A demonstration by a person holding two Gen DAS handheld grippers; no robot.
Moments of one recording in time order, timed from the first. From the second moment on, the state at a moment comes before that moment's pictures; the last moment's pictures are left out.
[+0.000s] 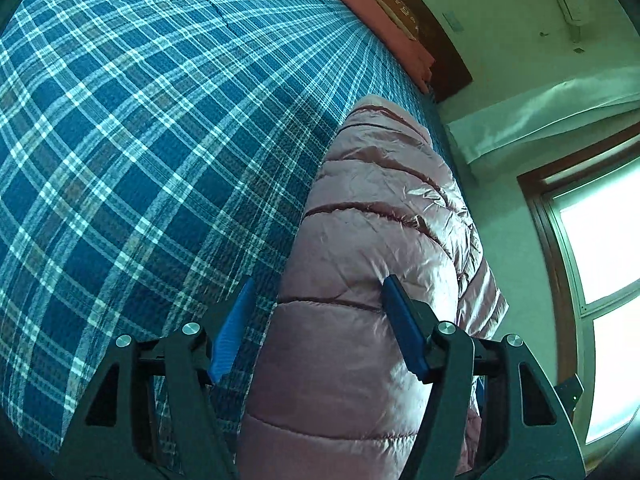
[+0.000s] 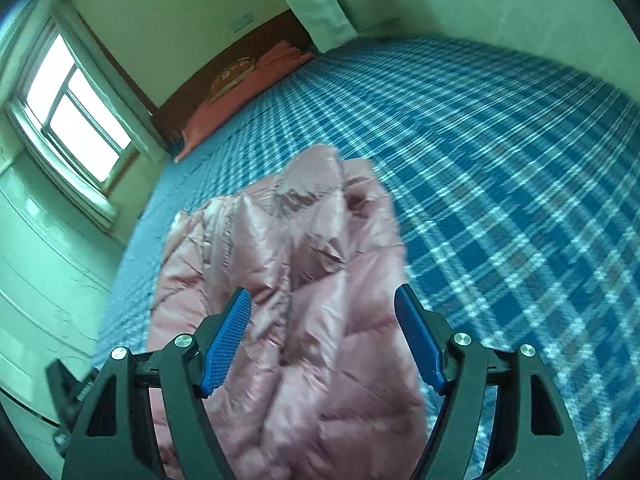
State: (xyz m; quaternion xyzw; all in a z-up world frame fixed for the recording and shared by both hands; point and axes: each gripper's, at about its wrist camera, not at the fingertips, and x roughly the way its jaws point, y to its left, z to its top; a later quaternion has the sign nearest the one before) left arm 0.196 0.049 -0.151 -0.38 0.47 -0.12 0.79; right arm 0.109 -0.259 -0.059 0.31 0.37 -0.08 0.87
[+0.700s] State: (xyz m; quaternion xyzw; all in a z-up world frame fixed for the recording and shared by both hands) left arm 0.219 -0.011 -0.163 -0.35 0.51 -0.18 0.77; right arm 0.140 -0.325 -0.130 0.38 0.40 -0.05 0.83
